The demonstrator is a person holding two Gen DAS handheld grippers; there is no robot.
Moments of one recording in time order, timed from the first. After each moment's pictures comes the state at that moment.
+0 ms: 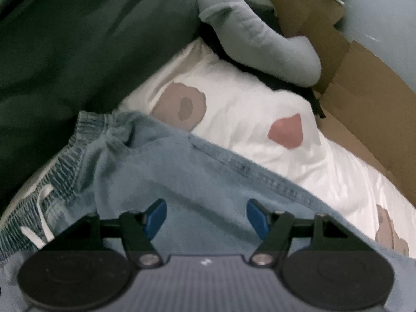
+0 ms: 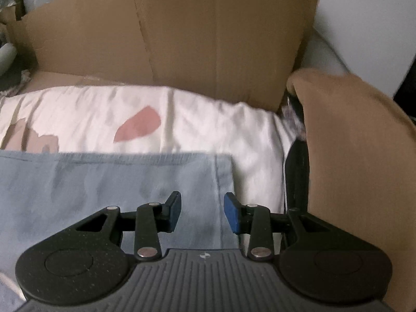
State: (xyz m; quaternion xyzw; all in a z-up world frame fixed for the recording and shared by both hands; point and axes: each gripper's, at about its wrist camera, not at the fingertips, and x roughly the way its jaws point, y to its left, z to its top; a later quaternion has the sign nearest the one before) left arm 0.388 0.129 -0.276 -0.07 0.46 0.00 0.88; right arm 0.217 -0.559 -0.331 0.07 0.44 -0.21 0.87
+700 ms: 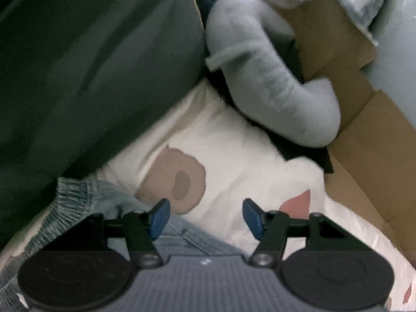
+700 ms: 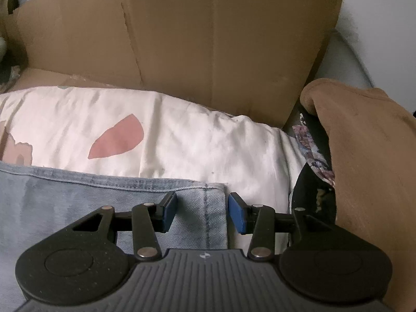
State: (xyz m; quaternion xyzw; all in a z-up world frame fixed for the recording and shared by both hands) left arm 0.496 0.143 -0.266 -0.10 0.48 0.01 0.87; right arm 0.248 -0.583 -0.358 0.06 0.45 -0.21 0.87
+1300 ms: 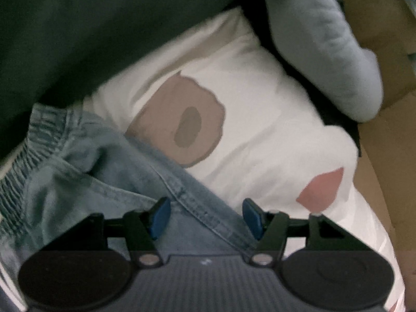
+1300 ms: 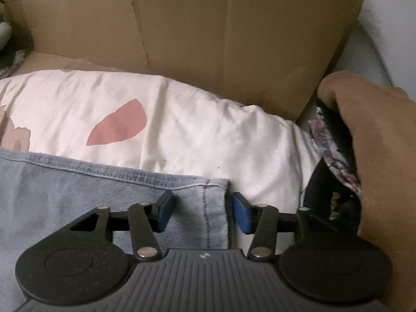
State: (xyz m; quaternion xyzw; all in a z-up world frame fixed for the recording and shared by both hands) left arm 0.506 0.147 -0.330 -0.19 0.56 0.06 0.81; right arm 0.258 -0.587 -0.371 0.05 0.48 -0.18 0.86
